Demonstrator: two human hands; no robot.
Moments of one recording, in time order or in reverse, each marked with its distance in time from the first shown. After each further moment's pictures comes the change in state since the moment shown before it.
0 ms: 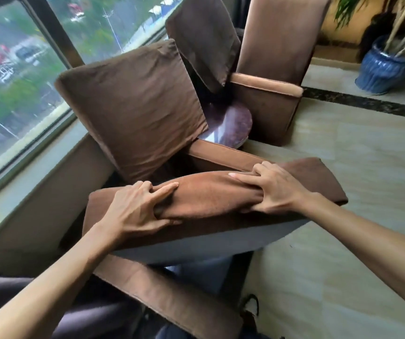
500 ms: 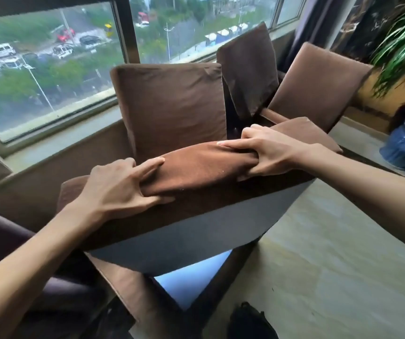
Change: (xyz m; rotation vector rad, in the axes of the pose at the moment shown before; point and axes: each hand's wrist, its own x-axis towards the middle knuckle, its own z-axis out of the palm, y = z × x) left_hand -0.052 0.030 -0.084 -0.020 0.094 -0.523; right_hand 0.092 -0.017 -0.147 -0.117 -0.103 -0.426
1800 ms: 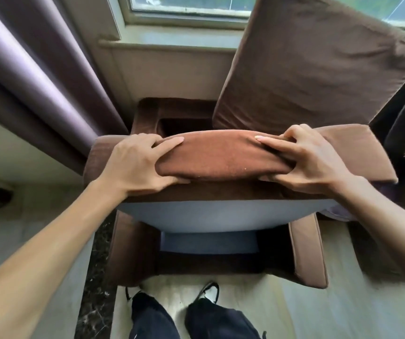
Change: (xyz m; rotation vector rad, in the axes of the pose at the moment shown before) left_hand -0.015 0.094 0.137 -0.073 0.105 -0.648; right_hand 0.155 0.114 0.120 0.142 0.158 -0.643
